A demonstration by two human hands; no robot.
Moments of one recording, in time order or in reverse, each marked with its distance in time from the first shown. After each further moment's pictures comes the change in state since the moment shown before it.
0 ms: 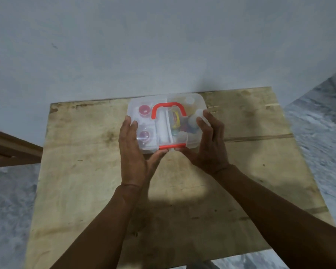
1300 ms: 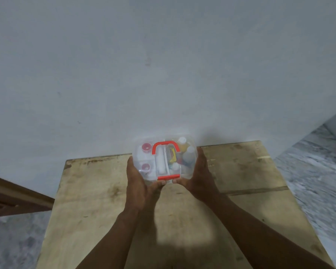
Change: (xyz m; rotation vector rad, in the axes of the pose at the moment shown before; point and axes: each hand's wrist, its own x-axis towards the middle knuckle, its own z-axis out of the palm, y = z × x) left_hand 0.071 0.055 -0.011 -0.519 -0.155 -0.325; right_hand 0.072 0.004 0.003 0.338 -0.273 0.388
